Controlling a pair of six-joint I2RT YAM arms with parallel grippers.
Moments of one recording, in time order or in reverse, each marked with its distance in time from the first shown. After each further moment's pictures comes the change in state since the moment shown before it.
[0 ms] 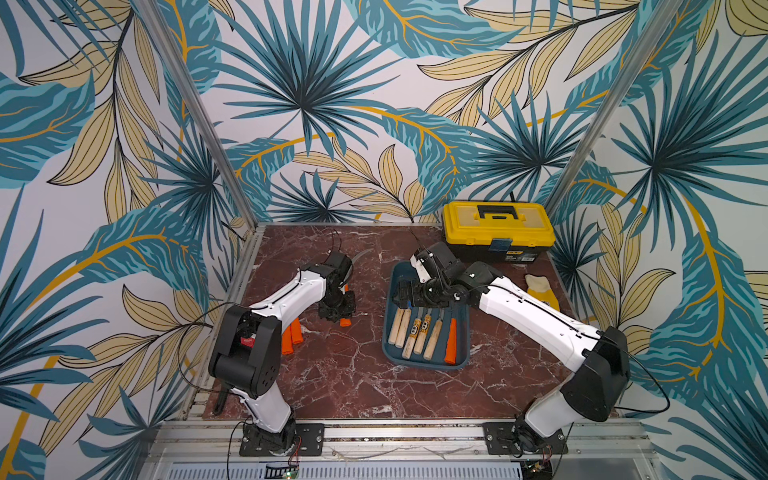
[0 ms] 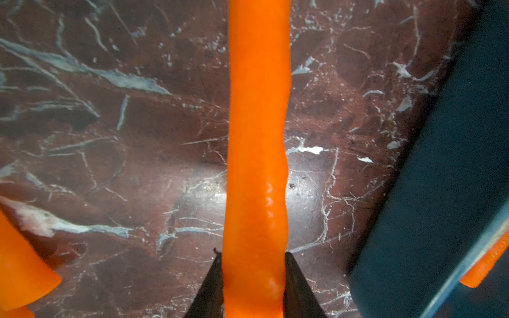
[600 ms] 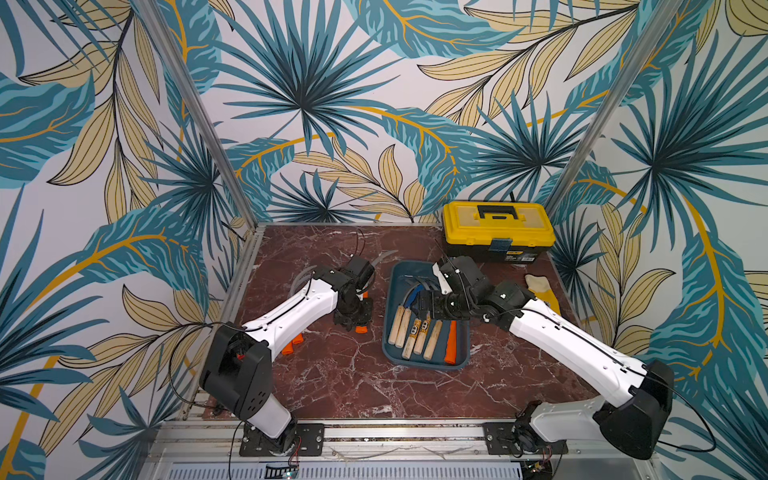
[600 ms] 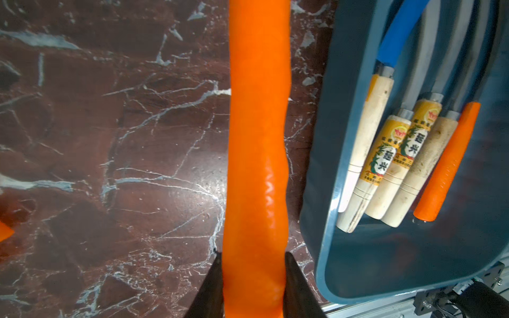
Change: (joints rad) left arm -0.213 -0.103 0.036 -0.077 -0.017 -0.090; right arm 0.000 -0.241 -0.188 -0.006 0.080 0.059
